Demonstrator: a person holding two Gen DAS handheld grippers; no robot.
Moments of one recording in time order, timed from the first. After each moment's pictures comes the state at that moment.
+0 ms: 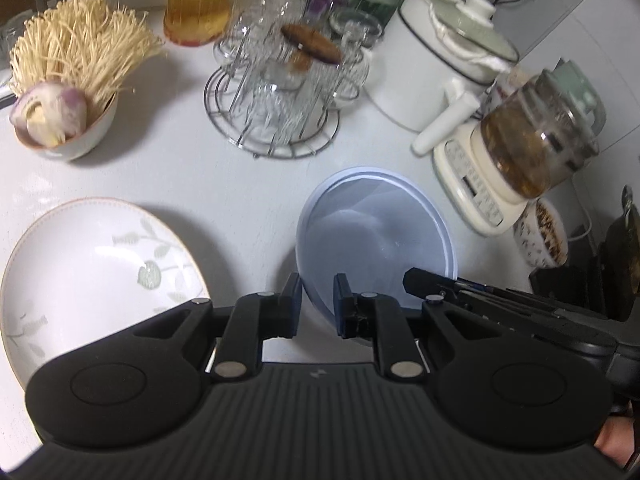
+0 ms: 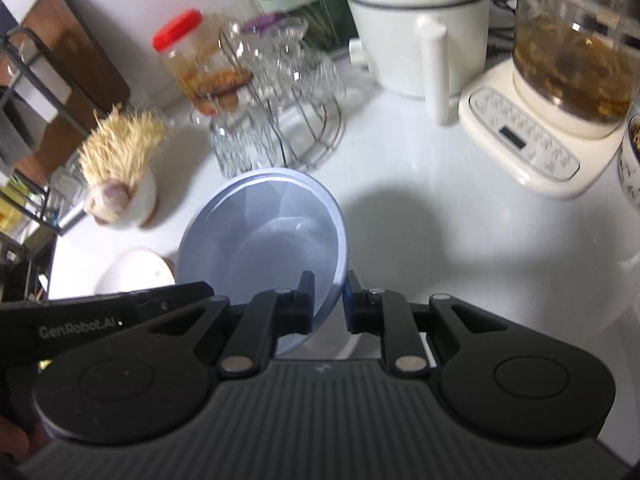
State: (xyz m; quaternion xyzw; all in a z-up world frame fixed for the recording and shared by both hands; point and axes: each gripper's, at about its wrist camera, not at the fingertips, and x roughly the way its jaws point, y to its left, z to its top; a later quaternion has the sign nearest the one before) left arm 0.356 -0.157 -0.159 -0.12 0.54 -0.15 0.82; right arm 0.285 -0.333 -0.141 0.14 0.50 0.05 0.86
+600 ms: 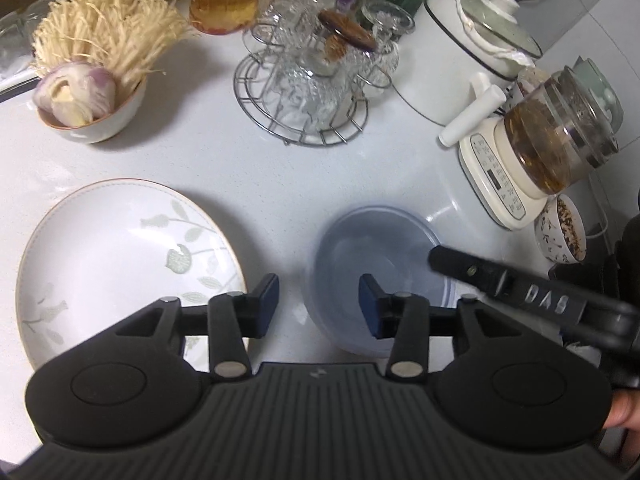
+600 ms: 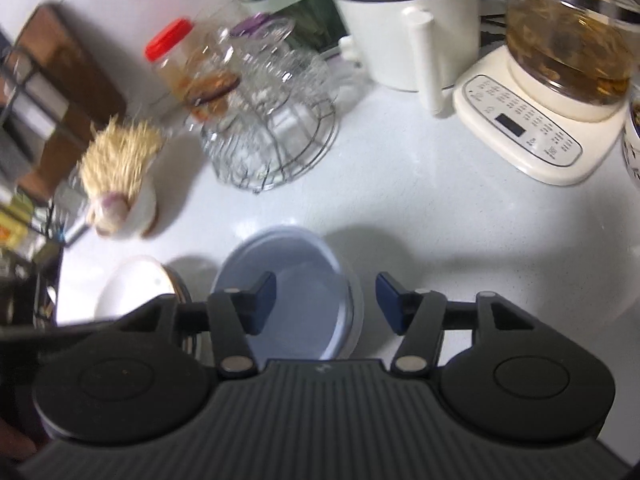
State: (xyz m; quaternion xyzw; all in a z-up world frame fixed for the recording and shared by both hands) left arm 0.351 -0.140 -0.167 -0.12 0.54 -0.12 0.82; right arm 0.285 -0.347 -0.149 0.18 0.48 0.04 0.86
